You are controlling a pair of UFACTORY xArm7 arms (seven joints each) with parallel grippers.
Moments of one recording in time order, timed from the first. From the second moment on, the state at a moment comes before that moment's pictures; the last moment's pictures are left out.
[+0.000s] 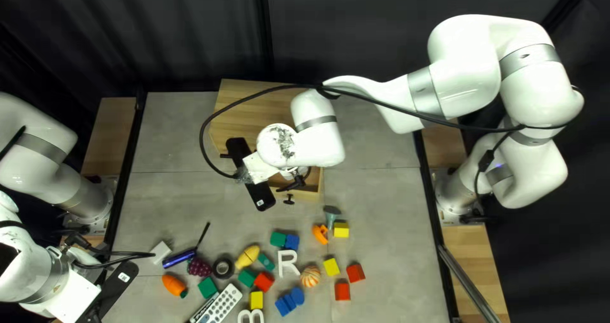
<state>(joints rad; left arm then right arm) -0.36 -0.53 -0.44 0.76 -0.32 1.35 -0.09 0.20 0.18 -0.16 1.20 -0.35 1.13 -0.23</state>
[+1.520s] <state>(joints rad) -0.36 -0.53 -0.44 0.76 -0.32 1.35 -0.09 0.23 0.13 -0.13 1.23 -0.30 1.23 -0.30</state>
